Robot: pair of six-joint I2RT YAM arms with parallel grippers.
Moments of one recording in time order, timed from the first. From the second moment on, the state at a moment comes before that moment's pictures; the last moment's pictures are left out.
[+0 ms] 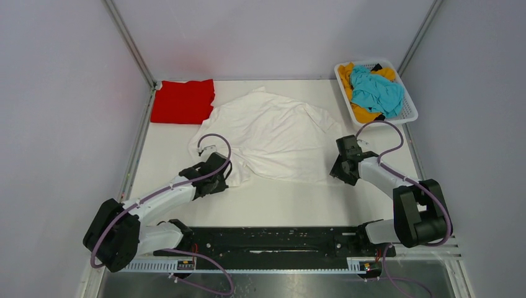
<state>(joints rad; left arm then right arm) -0.61 1.16 0.56 -0.49 -0.32 -0.79 0.25 1.37 0.65 -0.48 0.24 0.70</state>
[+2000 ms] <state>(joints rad) -0.62 0.83 1.99 -0.49 -0.09 -0.15 0.25 0.47 1.51 -0.75 0.17 0.60</state>
